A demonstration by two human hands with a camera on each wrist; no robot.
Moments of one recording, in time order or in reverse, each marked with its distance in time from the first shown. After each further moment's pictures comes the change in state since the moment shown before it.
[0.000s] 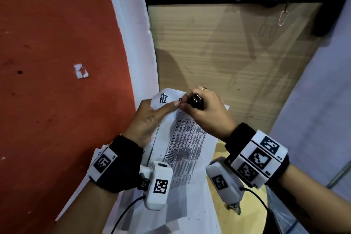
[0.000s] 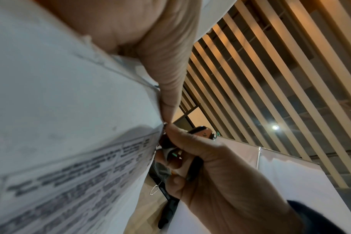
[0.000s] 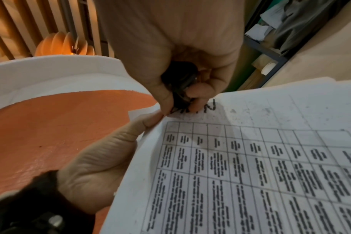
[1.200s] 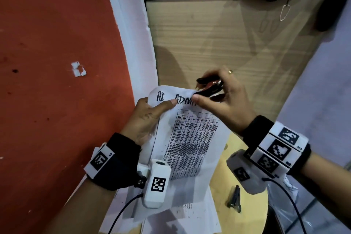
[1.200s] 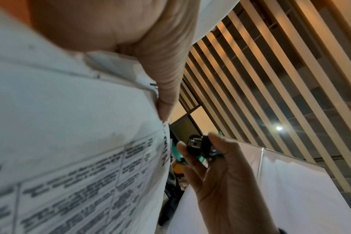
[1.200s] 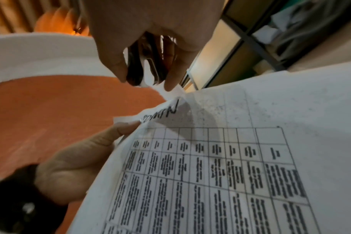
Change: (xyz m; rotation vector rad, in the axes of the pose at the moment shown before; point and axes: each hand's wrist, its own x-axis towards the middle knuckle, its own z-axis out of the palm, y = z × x) left_hand 0.002 0.003 0.006 -0.038 0.083 -0.121; right_hand -0.003 0.015 -0.035 0.122 0.149 -0.241
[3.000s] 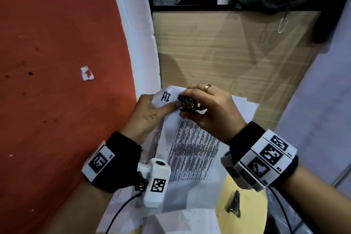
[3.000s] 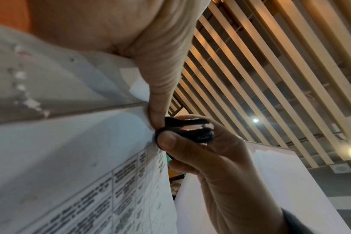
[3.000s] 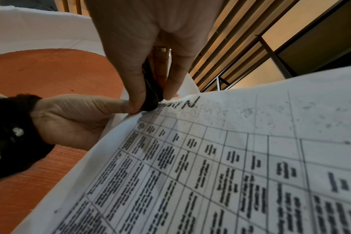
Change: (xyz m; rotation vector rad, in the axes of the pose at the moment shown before) left_hand -0.017 0.020 -0.008 0.134 -0.091 0.254; right_hand -0.003 -0.024 0.019 -0.353 -0.066 -0.428
